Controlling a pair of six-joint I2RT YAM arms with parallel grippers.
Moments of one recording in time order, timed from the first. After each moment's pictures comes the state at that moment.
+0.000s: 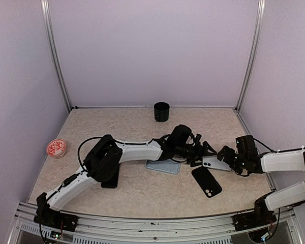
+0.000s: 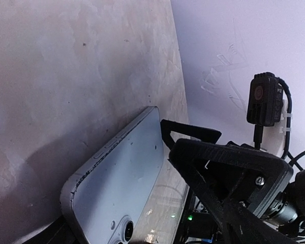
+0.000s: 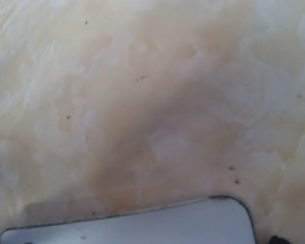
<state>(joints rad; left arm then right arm) -1.00 2.77 2.27 0.09 0.58 -1.15 0.29 1.26 0.38 0.09 0.09 0.82</state>
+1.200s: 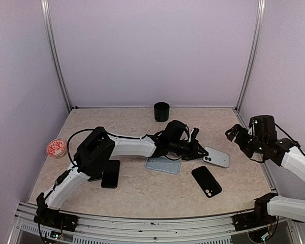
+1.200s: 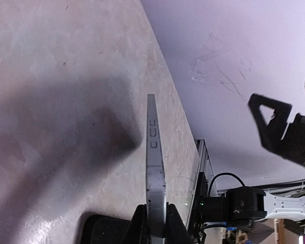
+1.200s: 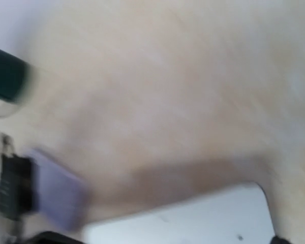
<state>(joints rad) -0.98 2.64 2.05 0.23 0.61 -1.02 0.29 0.92 0.59 -0.33 0.07 0.82</state>
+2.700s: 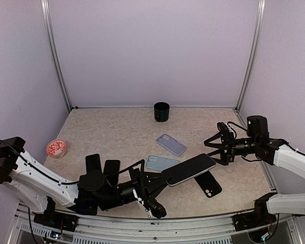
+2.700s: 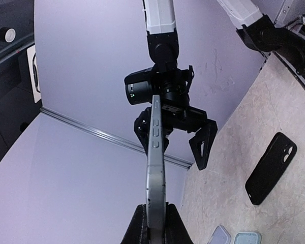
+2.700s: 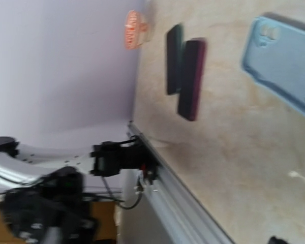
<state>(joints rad) -1.47 1.52 0.59 1.11 -0.25 1.26 0.31 1.02 0.59 -0.11 -1.02 0.87</state>
